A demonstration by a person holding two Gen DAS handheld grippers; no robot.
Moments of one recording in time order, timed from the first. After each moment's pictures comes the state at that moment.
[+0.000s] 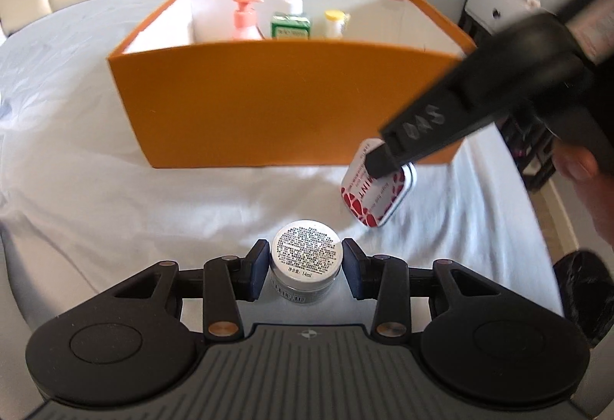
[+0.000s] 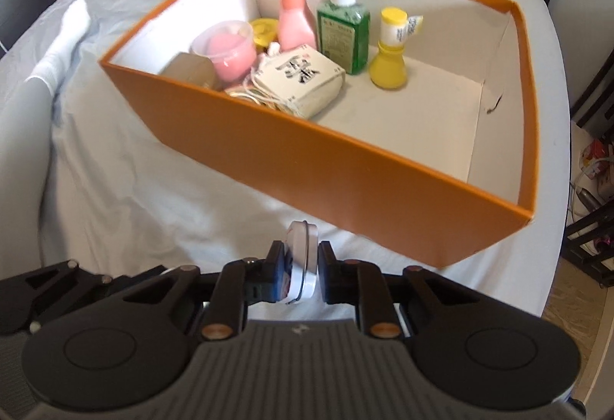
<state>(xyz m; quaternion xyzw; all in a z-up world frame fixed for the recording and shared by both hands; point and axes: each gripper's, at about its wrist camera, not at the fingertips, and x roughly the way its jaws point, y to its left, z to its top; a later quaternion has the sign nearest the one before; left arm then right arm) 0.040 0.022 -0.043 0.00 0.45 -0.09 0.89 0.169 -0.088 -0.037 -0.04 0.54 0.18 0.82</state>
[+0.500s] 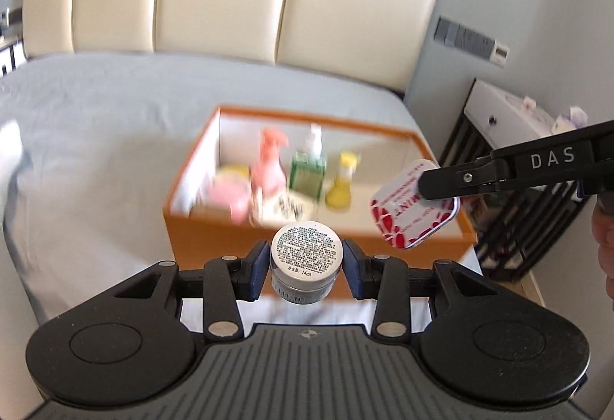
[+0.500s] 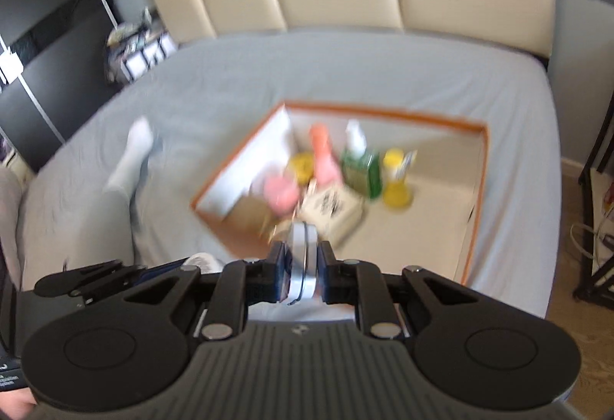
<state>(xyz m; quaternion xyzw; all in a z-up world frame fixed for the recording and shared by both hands) 0.069 0.050 0.049 -0.05 0.34 -0.08 0.93 0.162 -0.135 0.070 0.06 0.41 0.23 0.88</state>
